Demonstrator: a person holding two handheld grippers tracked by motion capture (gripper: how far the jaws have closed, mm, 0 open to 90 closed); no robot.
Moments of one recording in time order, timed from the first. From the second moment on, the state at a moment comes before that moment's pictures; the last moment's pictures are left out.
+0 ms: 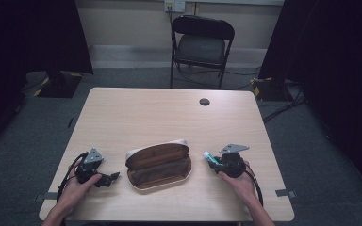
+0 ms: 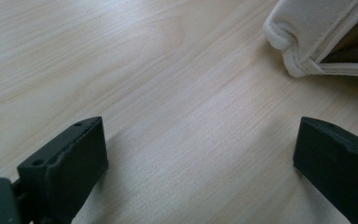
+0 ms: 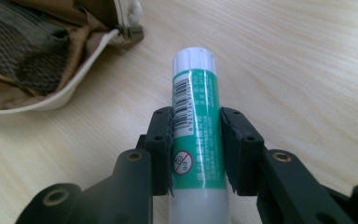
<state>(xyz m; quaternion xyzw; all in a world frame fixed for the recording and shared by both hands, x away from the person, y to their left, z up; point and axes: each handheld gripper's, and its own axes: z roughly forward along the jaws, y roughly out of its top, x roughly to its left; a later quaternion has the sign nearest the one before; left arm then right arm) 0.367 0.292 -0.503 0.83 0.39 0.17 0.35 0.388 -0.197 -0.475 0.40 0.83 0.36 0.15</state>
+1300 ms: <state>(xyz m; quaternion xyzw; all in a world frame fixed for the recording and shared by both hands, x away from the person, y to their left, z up) 0.367 0.292 -0.503 0.83 0.40 0.17 0.35 0.356 -0.140 -0.435 0.30 0.85 0.42 0.11</state>
